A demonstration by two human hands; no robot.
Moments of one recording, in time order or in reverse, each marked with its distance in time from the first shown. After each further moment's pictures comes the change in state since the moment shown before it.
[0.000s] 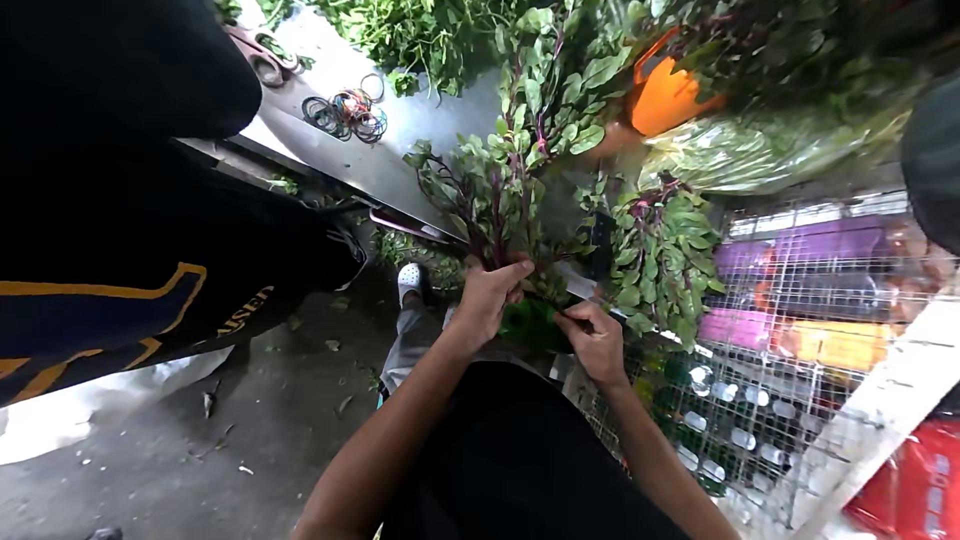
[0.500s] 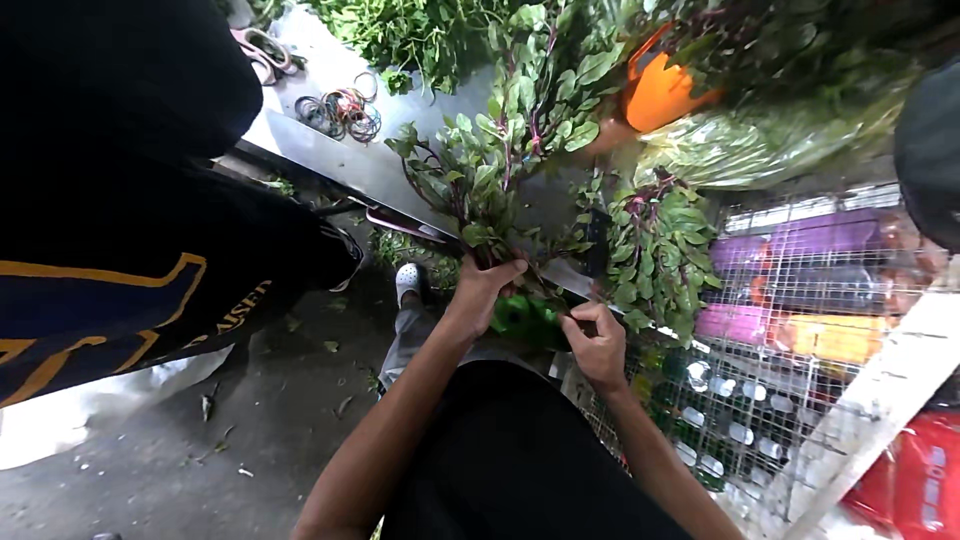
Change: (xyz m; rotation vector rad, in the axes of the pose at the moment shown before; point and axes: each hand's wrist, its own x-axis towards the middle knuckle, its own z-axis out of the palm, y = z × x) left_hand 0.004 -0.003 -0.009 0.043 -0.032 0.070; right_hand -0.008 -0.008 0.000 -0.086 0.129 -0.016
